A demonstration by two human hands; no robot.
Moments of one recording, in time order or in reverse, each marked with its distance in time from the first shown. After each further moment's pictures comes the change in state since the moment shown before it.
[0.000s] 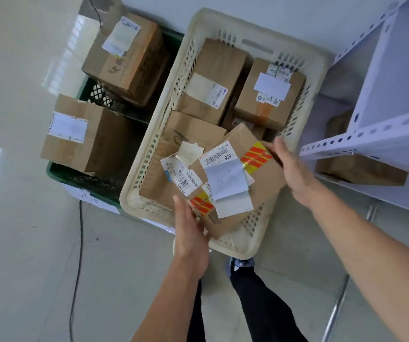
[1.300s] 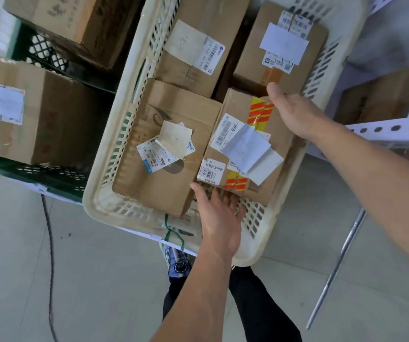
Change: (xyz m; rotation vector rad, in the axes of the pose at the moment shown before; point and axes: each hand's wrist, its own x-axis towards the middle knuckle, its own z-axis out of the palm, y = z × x) left_hand 0.098 -0.044 0.057 -0.259 -0.018 -0.224; right_hand 0.130 -0.021 -0.022 -0.859 0.082 0.031
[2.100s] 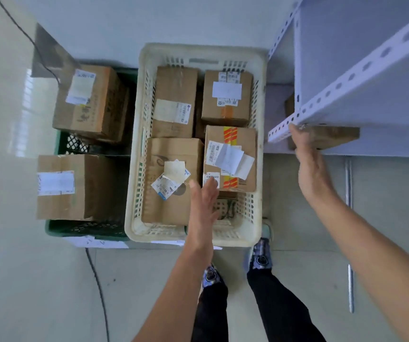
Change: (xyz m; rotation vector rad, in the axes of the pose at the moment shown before) left_hand -0.140 0.063 -0.018 0.848 -0.336 0.318; right_hand -0.229 0.026 0.016 0.875 0.568 -0.084
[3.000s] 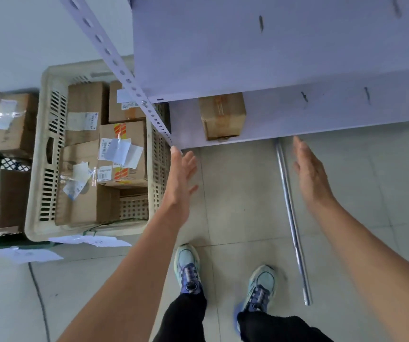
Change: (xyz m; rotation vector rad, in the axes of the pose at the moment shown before) left_hand 0.000 -0.110 0.280 0.264 -0.030 0.147; right_hand -0.058 0.228 -0.306 0.235 0.156 0.053
